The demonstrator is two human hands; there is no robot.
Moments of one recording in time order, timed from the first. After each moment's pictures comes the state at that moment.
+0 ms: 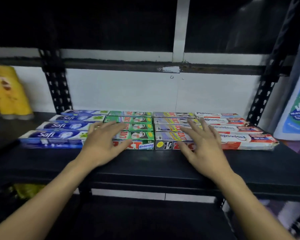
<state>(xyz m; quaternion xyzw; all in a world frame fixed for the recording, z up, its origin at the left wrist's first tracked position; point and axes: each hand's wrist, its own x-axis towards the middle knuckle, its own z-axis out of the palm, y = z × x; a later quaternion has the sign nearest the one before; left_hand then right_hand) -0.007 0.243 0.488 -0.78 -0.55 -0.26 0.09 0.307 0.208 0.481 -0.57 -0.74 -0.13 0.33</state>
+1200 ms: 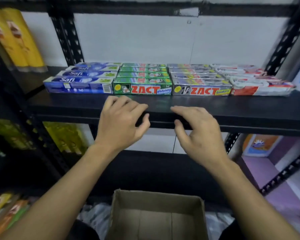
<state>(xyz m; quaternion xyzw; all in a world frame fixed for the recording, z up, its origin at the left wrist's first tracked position) 0.000 0.131 0.433 -0.77 -0.40 -0.37 0.32 0.220 0.098 0.424 -0.49 -0.75 -0.07 0.44</state>
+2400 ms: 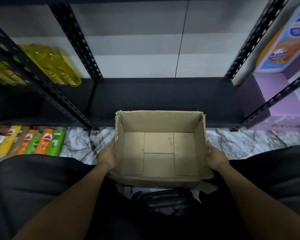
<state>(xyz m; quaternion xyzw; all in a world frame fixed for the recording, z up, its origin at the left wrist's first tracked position) -0.092 -0.016 0.042 -0.56 -0.77 -0.06 -0.30 0.318 -0.047 0.056 -0.79 -0.49 0.37 0.01</state>
